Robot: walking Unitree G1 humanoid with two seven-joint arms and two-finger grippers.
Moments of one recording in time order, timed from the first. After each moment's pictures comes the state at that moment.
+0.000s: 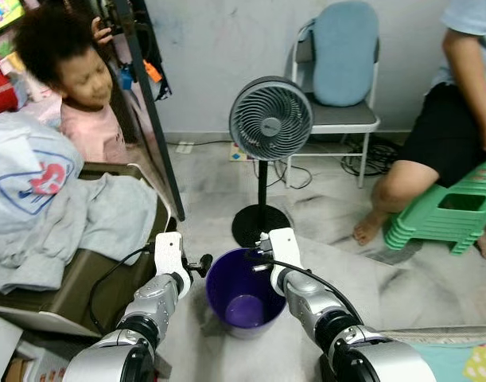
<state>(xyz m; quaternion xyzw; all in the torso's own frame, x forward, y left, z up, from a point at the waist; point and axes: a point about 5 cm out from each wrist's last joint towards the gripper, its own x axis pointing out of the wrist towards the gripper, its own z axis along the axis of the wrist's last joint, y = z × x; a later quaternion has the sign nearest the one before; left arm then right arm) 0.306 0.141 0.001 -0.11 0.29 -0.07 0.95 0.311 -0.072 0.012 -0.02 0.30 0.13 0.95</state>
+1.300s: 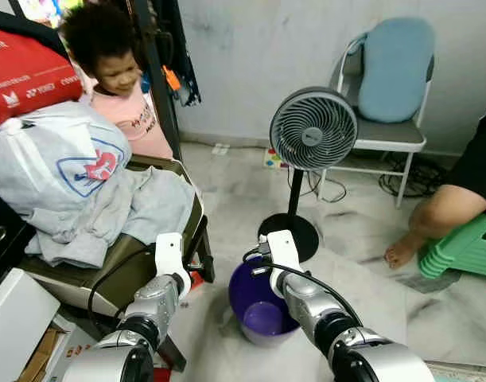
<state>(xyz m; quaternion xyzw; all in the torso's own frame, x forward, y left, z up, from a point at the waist) 0.307 0.139 0.002 -0.11 0.29 -0.07 0.95 0.310 -0.072 0.011 -0.04 0.30 0.13 0.94</state>
